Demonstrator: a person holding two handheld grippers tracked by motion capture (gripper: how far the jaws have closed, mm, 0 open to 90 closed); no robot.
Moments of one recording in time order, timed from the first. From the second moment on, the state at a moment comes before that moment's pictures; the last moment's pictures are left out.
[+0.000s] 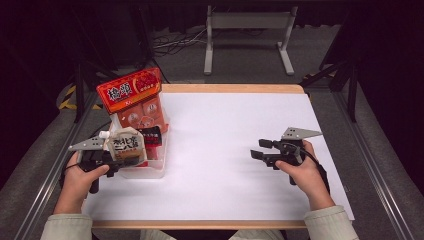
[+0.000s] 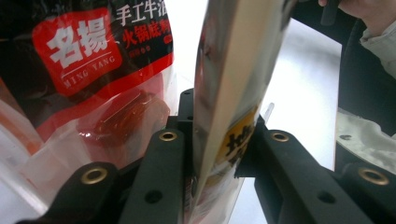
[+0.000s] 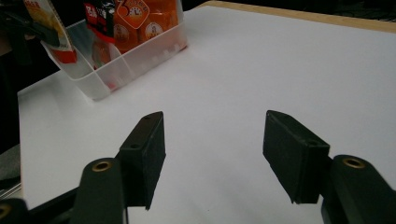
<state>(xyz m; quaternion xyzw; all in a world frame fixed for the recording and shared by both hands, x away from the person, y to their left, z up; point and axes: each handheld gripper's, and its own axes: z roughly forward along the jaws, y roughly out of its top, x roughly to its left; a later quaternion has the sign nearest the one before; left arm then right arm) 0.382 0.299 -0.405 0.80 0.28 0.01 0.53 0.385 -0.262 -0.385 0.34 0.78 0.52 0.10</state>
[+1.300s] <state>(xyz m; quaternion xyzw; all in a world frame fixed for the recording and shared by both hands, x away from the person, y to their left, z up) 0.338 0.272 -0.326 0.72 0.31 0.21 0.58 0.380 -0.269 -0.384 0.32 0.76 0.54 0.13</state>
